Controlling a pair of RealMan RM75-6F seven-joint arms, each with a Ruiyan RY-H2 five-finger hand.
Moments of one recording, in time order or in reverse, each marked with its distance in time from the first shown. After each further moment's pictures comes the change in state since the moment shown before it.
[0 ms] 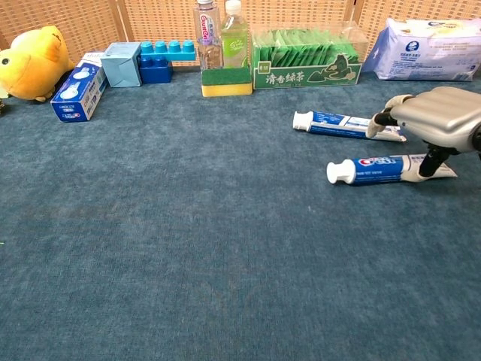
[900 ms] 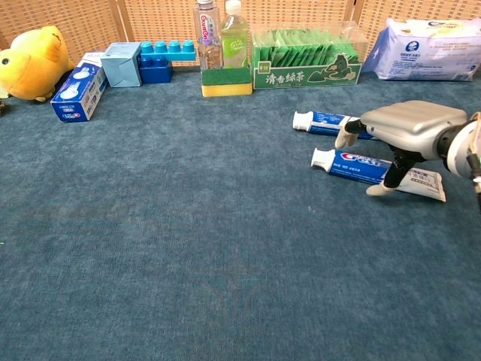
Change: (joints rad) left arm -0.011 -0.015 -0.007 0.007 -0.022 -0.022 0.003; right arm 0.004 -0.049 0.101 -0.147 0.155 -0.039 -0.079
